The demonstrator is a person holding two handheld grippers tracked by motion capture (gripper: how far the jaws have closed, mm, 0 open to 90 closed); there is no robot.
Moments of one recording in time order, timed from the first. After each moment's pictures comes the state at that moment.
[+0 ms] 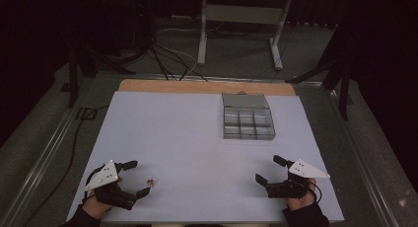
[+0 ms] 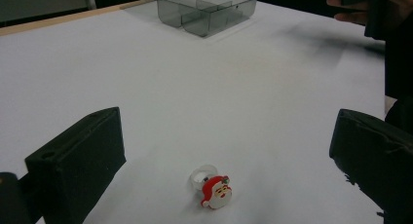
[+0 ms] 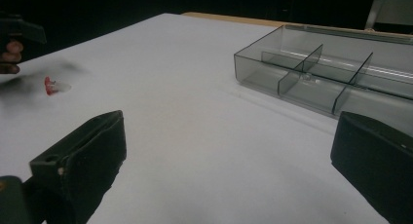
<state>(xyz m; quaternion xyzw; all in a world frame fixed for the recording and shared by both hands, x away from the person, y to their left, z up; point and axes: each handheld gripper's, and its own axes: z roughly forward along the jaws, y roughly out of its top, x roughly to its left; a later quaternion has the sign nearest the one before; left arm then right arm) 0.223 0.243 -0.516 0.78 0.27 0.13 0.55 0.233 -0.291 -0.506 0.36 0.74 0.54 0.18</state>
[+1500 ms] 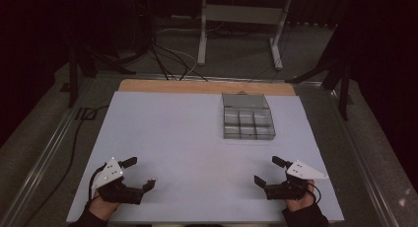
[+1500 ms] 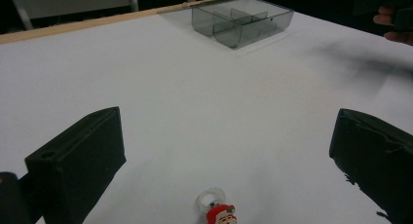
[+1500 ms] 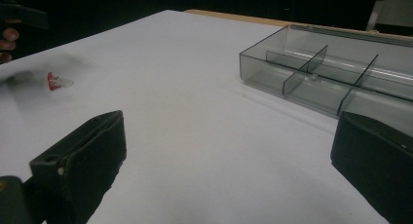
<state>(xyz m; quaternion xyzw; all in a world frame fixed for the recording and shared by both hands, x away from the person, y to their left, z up) 0.219 0.223 -0.503 0.76 0.33 0.17 0.53 0.229 -0.286 -0.503 0.36 0.74 0.54 0.19</state>
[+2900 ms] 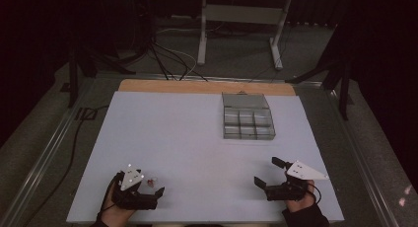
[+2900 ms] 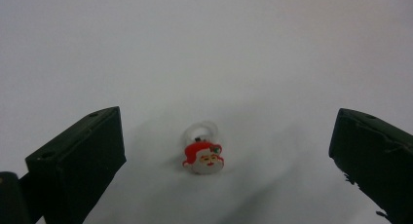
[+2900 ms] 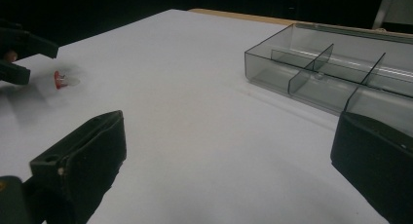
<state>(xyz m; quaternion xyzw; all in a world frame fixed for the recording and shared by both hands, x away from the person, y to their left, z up) 0.205 0.183 -0.516 0.80 0.44 0.17 0.38 0.228 -0.287 -0.504 0.35 0.74 0.54 0.18</state>
